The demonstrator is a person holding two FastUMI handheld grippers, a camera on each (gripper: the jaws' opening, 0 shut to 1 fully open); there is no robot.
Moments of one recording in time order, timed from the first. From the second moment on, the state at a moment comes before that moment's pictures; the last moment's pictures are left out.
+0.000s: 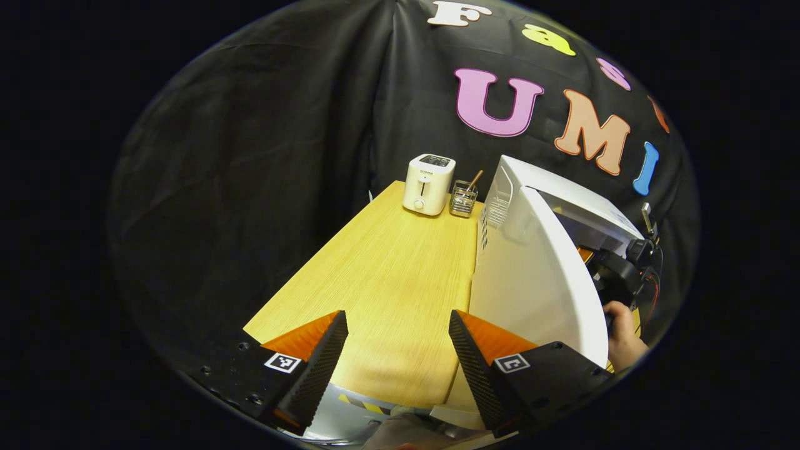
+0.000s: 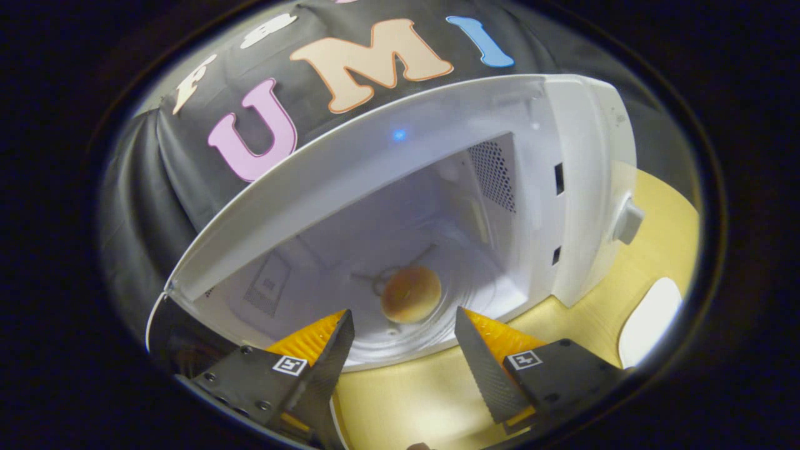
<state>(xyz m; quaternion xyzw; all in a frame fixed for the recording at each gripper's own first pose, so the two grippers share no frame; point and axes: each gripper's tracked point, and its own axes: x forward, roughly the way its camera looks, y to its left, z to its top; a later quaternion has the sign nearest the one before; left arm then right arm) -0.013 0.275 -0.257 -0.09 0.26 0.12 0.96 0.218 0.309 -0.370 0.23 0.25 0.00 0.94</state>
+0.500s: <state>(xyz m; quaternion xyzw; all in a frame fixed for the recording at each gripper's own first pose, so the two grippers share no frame) -0.020 0.261 -0.259 -0.06 0.26 0.08 0.96 0.125 0.309 -0.334 0.21 0.26 0.05 0.94</state>
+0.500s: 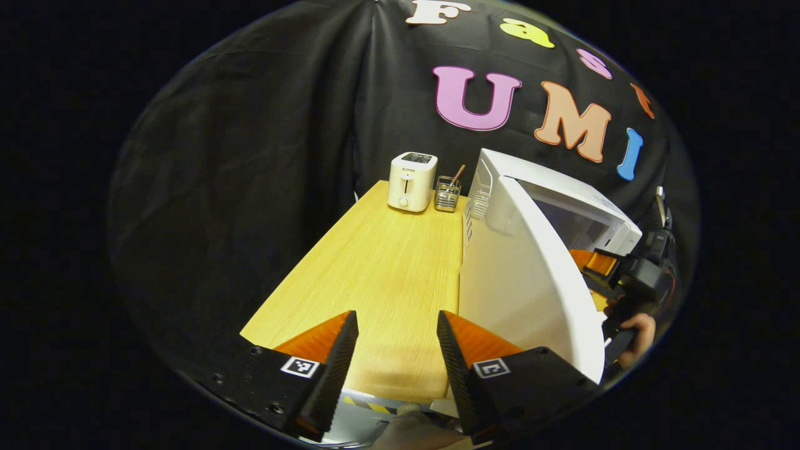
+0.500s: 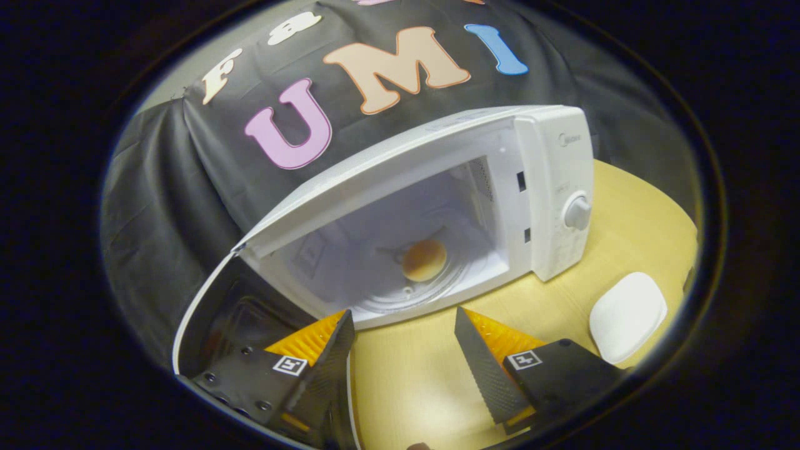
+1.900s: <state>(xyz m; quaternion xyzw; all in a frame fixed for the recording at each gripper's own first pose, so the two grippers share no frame) -0.013 0.158 -0.260 -0.01 0.27 0.00 0.96 0.004 0.120 -0.270 0.14 0.23 -0.02 0.96</state>
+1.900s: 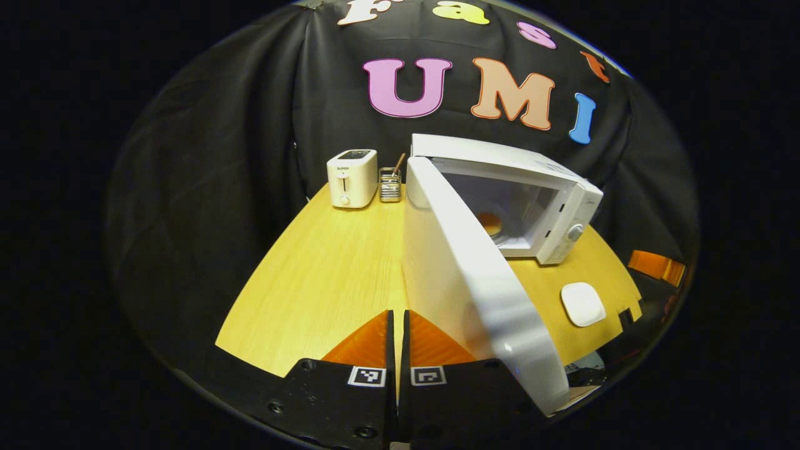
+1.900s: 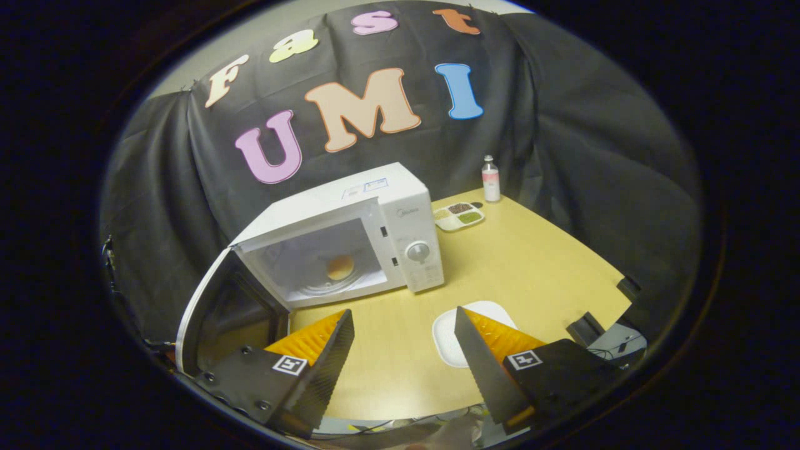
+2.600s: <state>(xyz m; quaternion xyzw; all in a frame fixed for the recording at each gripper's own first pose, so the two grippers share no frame) 0.024 0.043 -0.252 0.00 0.26 -0.01 0.97 0.022 0.034 -0.272 0.14 0.23 -0.03 0.96</state>
